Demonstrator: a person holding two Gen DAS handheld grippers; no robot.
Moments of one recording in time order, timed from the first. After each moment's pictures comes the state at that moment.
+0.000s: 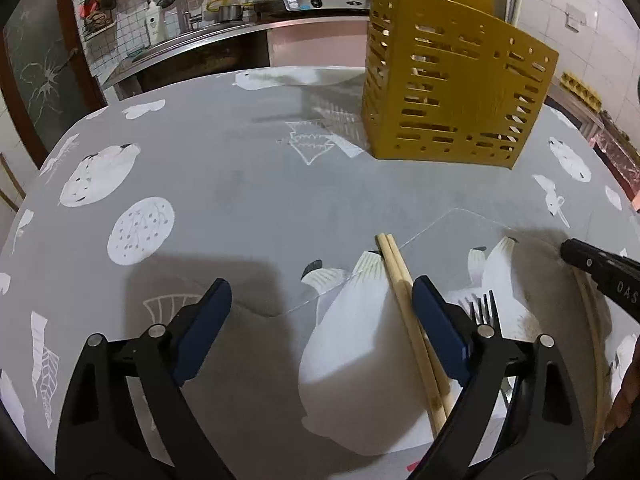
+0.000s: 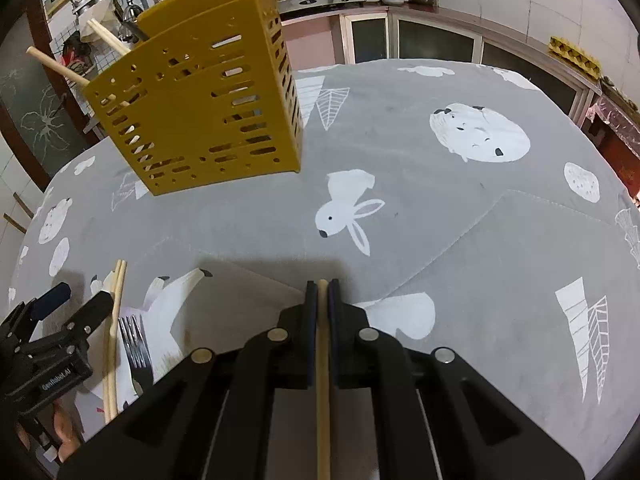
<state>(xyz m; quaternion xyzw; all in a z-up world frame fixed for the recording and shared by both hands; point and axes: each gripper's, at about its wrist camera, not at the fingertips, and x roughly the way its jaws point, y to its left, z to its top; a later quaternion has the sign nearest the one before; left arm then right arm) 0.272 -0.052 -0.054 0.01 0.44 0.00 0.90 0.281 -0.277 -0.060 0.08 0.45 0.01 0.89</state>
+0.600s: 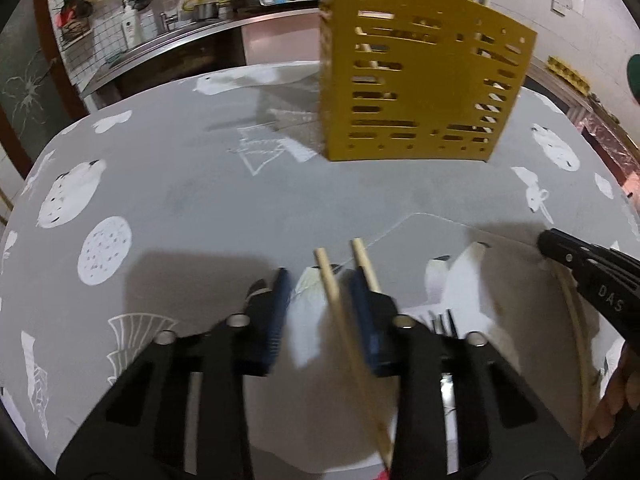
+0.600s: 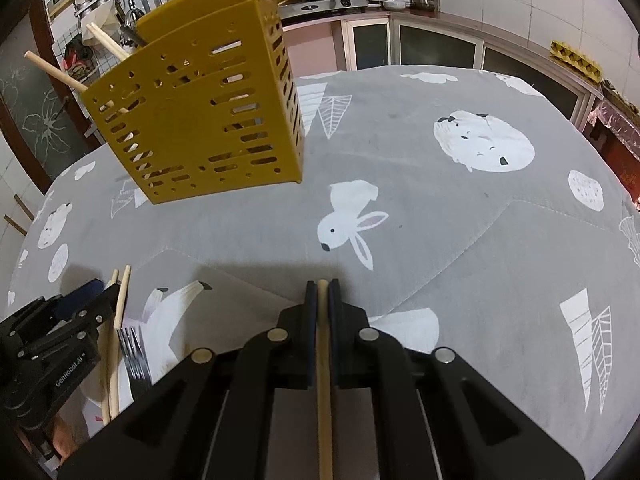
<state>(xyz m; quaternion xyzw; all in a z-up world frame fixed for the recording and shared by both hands) 0.287 -0.082 -0.052 0.02 0.45 -0.04 0.89 0.286 -0.277 -0.060 0.08 0.44 0.01 0.89</state>
